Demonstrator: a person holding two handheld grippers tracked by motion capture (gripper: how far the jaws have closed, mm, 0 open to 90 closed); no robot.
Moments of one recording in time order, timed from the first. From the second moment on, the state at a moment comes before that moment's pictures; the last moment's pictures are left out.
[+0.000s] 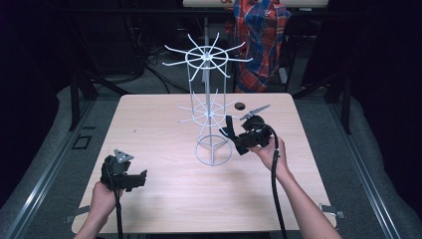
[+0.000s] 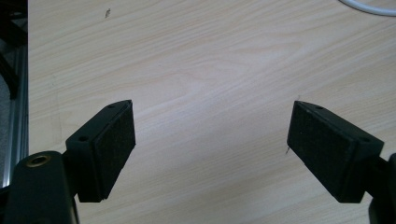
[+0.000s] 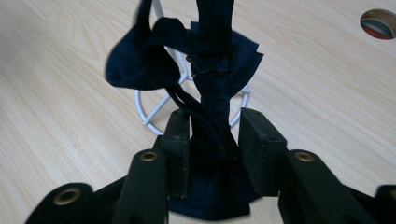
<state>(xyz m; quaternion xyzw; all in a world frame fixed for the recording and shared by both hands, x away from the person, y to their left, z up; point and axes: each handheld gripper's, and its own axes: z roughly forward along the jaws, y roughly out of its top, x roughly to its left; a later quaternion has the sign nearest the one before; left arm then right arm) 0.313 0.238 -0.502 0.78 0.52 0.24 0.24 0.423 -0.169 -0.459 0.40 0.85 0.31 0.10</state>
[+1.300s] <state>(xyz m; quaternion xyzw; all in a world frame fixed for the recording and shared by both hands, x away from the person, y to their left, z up) 0.312 0.237 -0.502 0.78 0.52 0.24 0.24 0.382 -0.222 -0.443 0.41 0.86 0.28 0.11</state>
